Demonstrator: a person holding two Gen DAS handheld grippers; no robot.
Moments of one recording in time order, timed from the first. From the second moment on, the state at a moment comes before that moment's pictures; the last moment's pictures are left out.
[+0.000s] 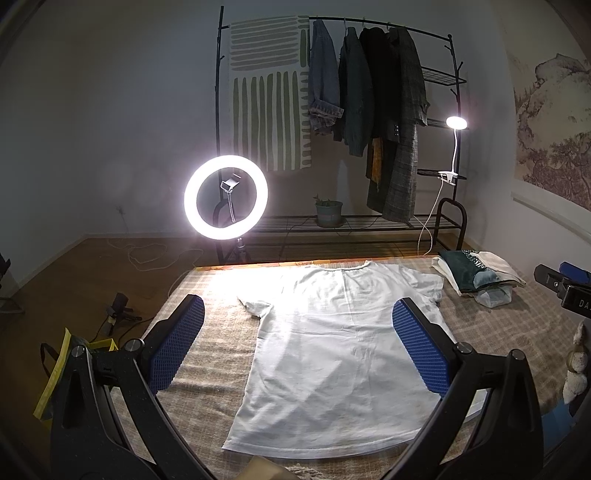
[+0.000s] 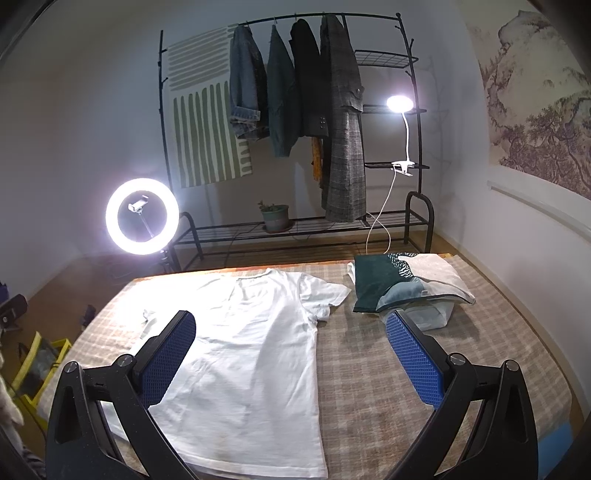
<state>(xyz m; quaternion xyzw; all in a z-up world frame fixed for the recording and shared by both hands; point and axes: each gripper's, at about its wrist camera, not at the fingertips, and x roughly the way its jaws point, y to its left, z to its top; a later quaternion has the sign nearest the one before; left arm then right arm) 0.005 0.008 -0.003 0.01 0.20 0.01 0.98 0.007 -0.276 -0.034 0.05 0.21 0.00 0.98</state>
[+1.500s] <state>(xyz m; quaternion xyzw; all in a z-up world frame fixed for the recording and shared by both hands) 0.002 0.017 -0.014 0.01 0.21 0.02 0.98 0.010 -0.262 -0.036 0.05 0.21 0.01 0.98</state>
